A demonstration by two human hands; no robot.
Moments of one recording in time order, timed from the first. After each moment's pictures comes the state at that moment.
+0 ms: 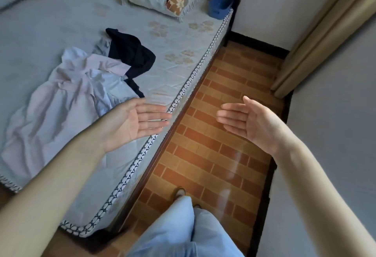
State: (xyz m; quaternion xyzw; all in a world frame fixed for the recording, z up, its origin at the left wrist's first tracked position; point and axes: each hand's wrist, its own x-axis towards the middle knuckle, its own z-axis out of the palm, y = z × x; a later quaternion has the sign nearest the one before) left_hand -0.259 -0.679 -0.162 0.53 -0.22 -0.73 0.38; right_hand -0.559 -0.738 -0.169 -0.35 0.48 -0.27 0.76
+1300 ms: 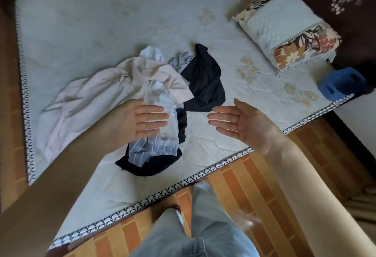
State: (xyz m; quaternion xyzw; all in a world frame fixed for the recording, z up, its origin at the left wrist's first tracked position) left_hand -0.040 -0.890 -0.197 0.57 -0.04 -0.58 0.58; right_hand -0.234 -1.120 -0.194 -0.49 0.35 0.04 0.80
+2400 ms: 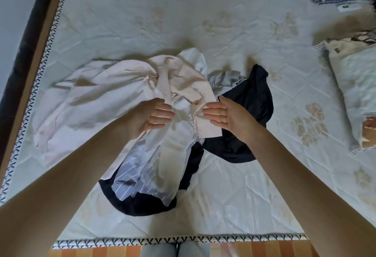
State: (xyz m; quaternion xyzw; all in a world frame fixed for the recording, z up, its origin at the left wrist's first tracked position) left_hand 0.168 -1.037 -0.358 0.68 0.15 -0.45 0.57; right_hand 0.100 -1.278 -0.375 -0.57 0.31 0.23 0.72
